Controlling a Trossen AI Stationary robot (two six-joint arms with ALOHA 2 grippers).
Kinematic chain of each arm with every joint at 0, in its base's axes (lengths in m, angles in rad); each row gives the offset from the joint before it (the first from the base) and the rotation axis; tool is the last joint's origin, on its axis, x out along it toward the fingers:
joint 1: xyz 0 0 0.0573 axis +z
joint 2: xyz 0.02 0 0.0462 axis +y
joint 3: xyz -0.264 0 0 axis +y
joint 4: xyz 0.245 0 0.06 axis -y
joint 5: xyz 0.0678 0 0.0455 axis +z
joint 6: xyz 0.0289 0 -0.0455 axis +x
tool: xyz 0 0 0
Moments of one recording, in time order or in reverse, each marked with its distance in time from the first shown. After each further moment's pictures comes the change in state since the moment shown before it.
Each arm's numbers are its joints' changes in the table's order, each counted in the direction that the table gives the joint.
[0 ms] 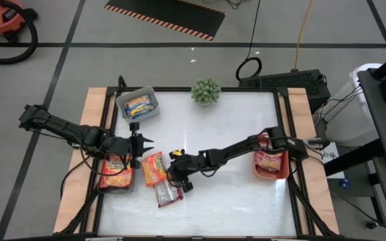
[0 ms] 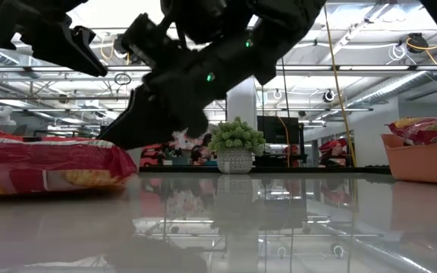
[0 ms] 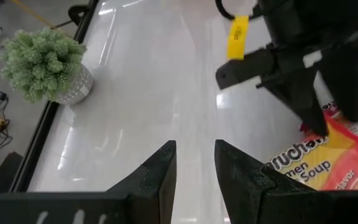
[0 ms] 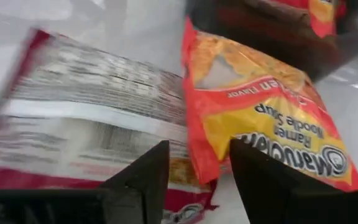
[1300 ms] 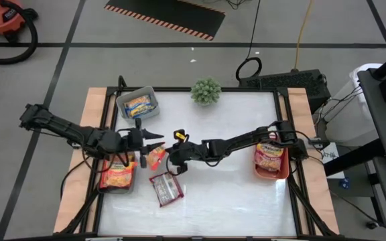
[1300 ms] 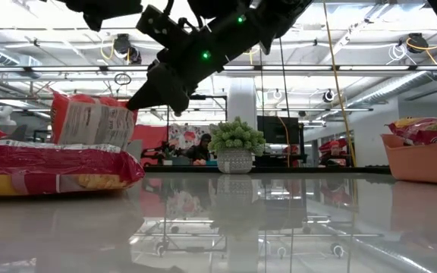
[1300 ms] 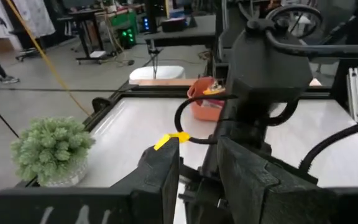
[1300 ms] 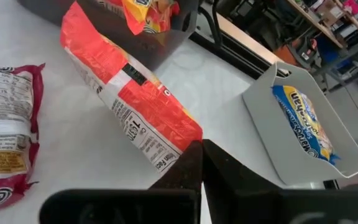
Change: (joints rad) left arm -0.011 0.047 0.000 0.574 0.042 -0.064; right arm -0.050 -0.121 0.001 -0.043 -0.395 -0.134
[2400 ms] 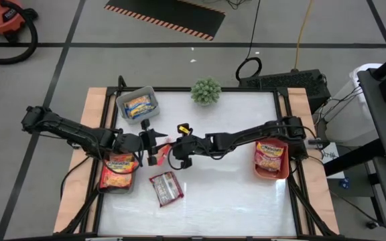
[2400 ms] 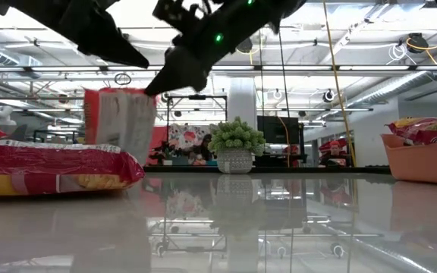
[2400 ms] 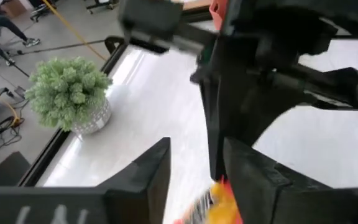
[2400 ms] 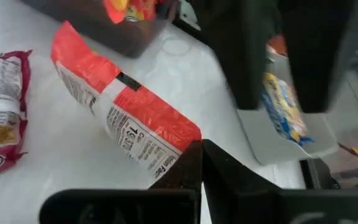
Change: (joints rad) left arm 0.102 0.159 0.000 -0.153 -0.012 0.047; right arm -0.017 -0.099 0.001 -0.151 -0.013 -0.014
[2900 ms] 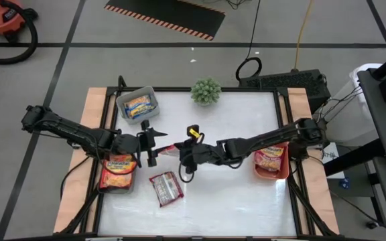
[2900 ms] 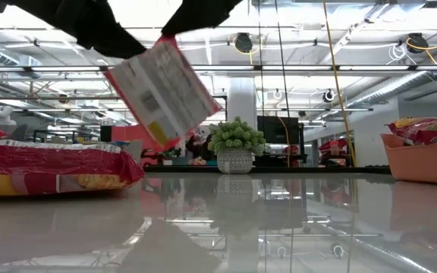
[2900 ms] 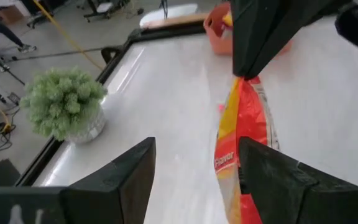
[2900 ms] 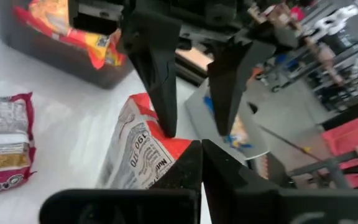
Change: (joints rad) left arm -0.025 -0.012 0.000 0.033 0.001 -0.013; right arm 0.107 -0.164 0.000 -0.085 -0.212 0.018
